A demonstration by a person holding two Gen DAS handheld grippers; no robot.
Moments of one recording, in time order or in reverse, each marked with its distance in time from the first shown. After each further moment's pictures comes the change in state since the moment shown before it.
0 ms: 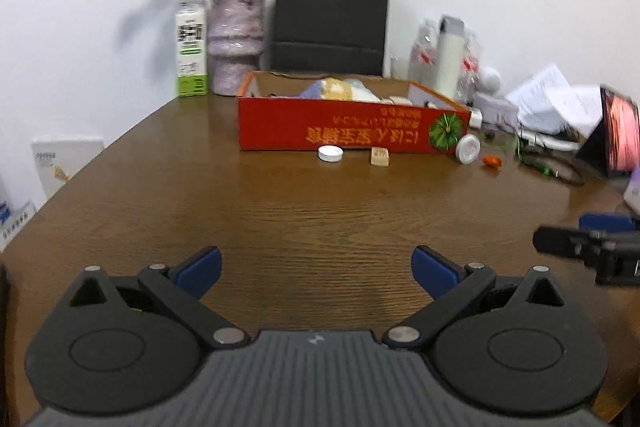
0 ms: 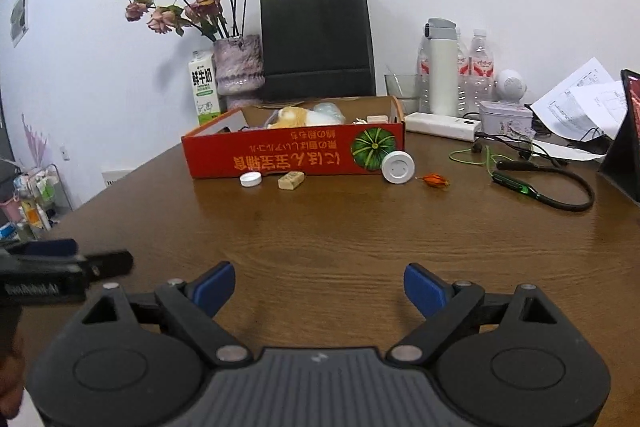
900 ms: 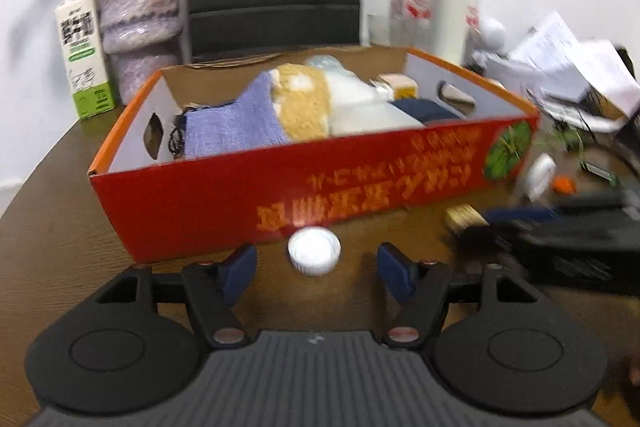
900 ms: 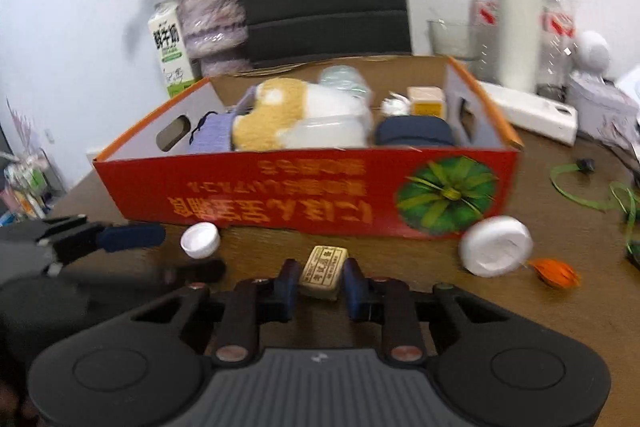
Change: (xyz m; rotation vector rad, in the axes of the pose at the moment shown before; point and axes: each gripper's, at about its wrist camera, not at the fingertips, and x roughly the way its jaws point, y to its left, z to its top) left arm 0.206 -0.002 0.095 0.106 0.124 -0.106; right arm 0.196 -0.024 0.087 0.083 0.167 0.077
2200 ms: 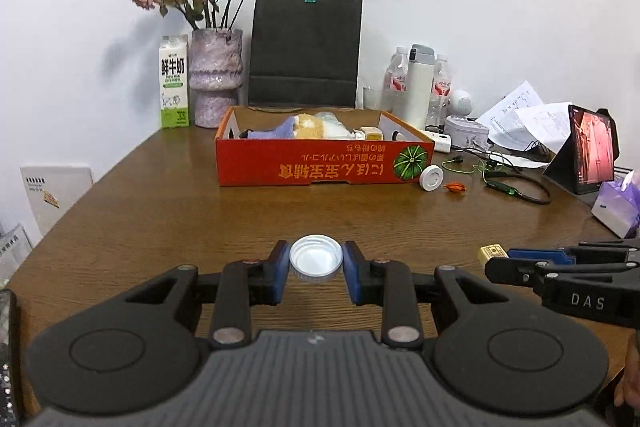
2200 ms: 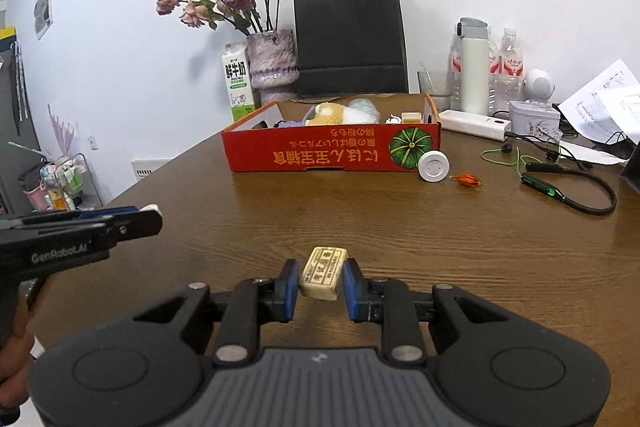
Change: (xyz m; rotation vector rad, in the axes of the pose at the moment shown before) left arm -0.235 -0.055 -0.107 -0.094 -0.198 0.067; right arm -0.205 0.050 -0.129 -0.101 -0.158 0.005
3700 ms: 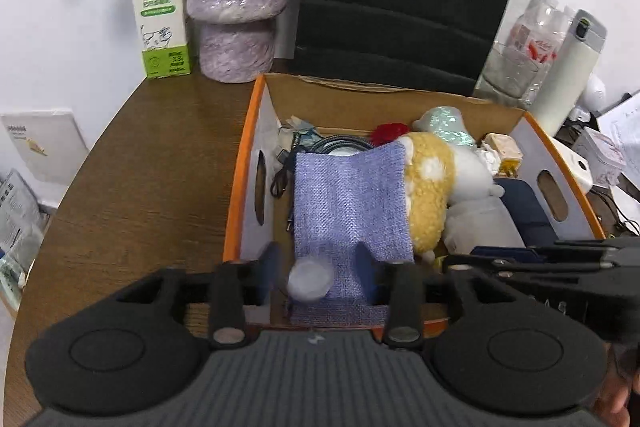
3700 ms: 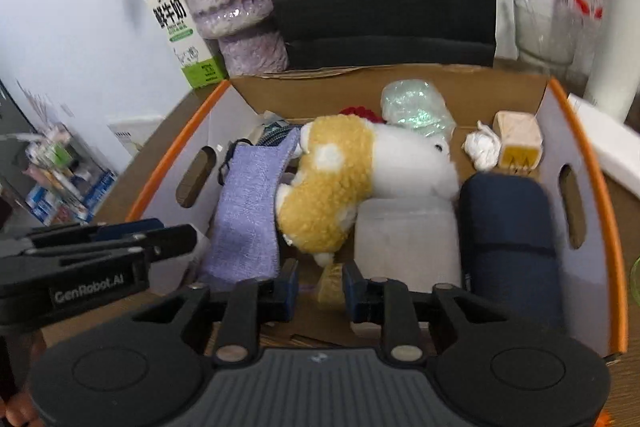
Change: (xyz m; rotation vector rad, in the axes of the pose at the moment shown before) left arm 0.288 0.087 0.167 -0.115 0.405 0.070; right arm 0.316 -0.034 0.211 0.129 0.404 0.114
